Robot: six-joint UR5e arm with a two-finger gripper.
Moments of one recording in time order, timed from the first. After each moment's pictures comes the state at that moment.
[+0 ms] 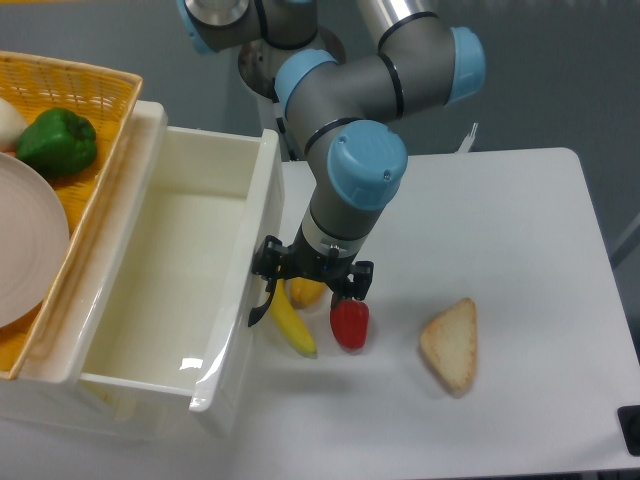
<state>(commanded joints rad) 2.43 -1.93 -1.43 -1.39 1.30 0.54</state>
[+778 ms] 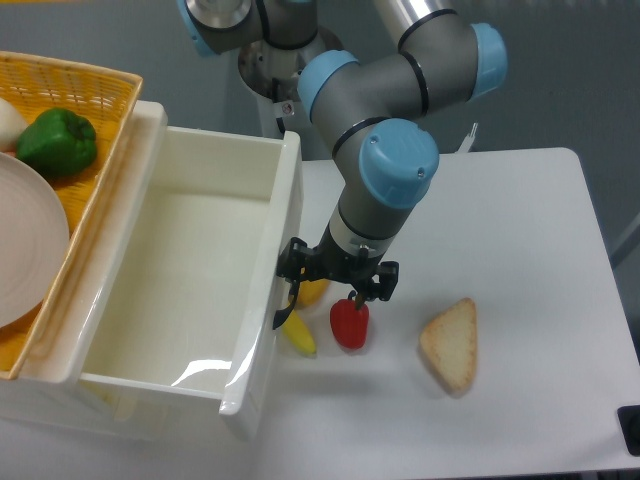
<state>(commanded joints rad) 2.47 -1.94 -1.42 -1.39 1.30 0.59</state>
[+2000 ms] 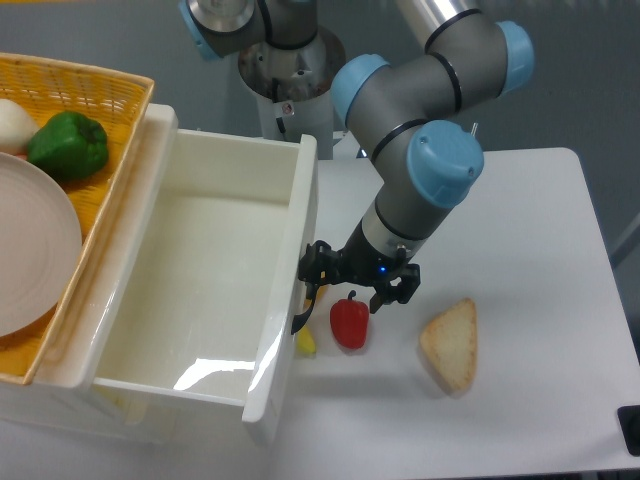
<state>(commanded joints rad) 2.55 -1.96 -1.42 -1.39 1.14 0.58</state>
